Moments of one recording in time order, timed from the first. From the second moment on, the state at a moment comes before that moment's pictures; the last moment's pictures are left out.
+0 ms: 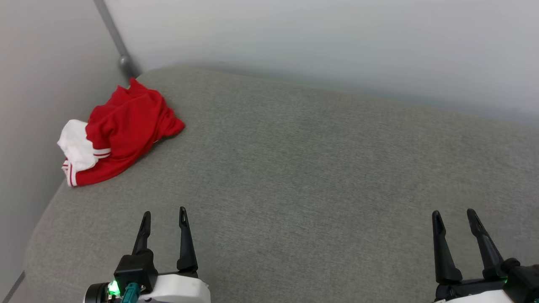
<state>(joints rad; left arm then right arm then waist) 0.04 0.05 -0.13 0.07 -0.16 0.20 -0.26 0.15 -0.05 -0.03 -0.05 0.15 0.13 -0.26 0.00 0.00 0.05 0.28</state>
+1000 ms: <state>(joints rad) 0.04 0.05 -0.10 0.07 -0.22 0.23 -0.26 0.14 -0.05 -0.01 -0.06 0.11 0.13 -0.26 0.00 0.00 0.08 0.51</state>
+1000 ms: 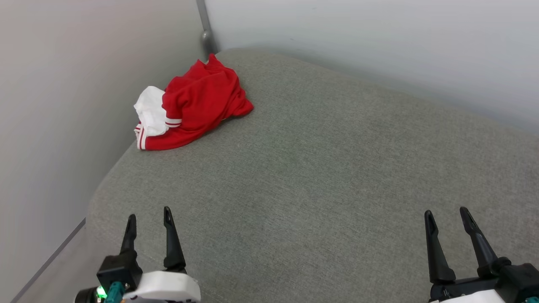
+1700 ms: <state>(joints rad) -0.62 0.29 0.22 0.31 -0.23 0.02 -0.23 0.00 -0.05 -0.04 -0.14 0.02 0.13 -0.26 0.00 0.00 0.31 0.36</state>
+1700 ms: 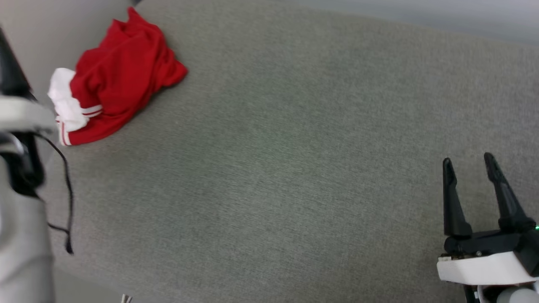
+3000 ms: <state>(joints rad) -0.91 0.78 -0.11 0.53 -0.77 -0.13 0.89 -0.17 -0.05 -0.06 -0.37 -0.07 0.13 -0.27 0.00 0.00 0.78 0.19</state>
